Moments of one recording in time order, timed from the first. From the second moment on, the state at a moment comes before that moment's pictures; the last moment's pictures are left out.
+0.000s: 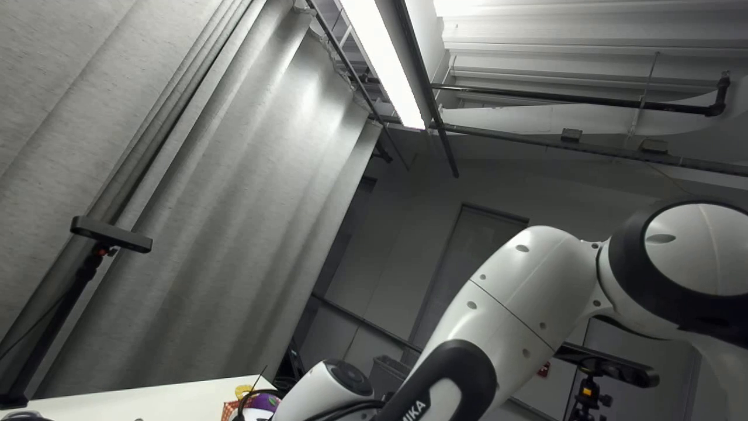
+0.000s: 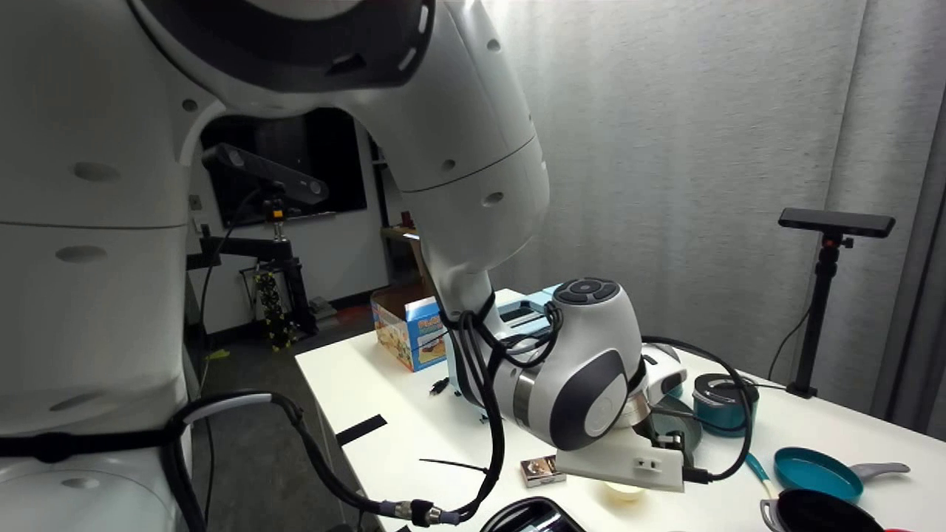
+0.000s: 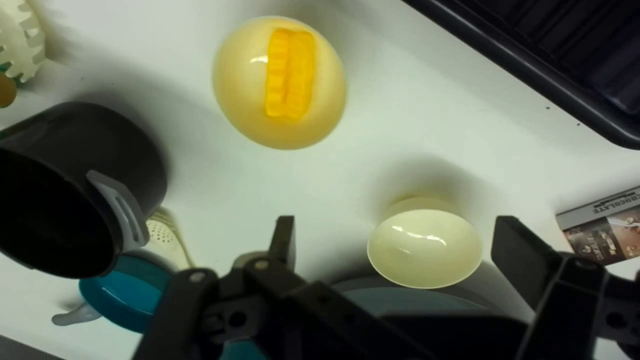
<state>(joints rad) -0.15 0.26 0.09 -2.51 -0.19 3.13 -0.38</state>
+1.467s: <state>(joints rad) -0.09 0.18 0.09 -2.67 -0.19 3.27 -0.33</state>
